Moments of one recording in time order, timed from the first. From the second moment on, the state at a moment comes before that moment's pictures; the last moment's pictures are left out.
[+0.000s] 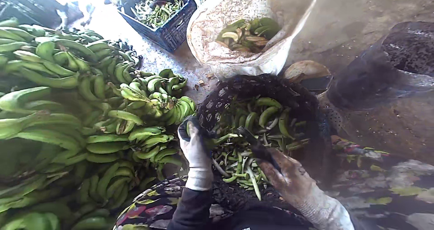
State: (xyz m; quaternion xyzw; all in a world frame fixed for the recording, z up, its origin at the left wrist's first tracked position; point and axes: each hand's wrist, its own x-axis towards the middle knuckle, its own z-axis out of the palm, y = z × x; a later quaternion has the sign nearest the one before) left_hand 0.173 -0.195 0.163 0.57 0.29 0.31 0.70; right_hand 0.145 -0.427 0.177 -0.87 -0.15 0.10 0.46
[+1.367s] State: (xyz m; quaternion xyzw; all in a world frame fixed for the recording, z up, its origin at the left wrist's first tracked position) left_hand 0.074 -0.251 0.162 0.48 0.29 0.00 0.83; right_hand 0.146 -0.436 0.161 -0.62 -0.07 0.53 0.58
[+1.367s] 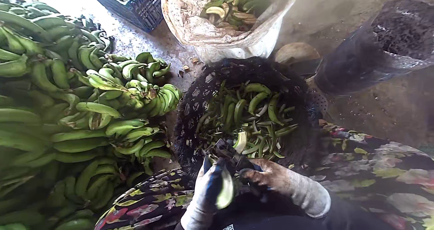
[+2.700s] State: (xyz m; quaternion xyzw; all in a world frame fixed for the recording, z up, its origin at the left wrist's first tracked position) left_hand 0.141 -0.228 0.178 0.37 0.27 0.09 0.89; right_hand 0.138 -0.412 0.199 -0.73 -0.09 0.21 0.64
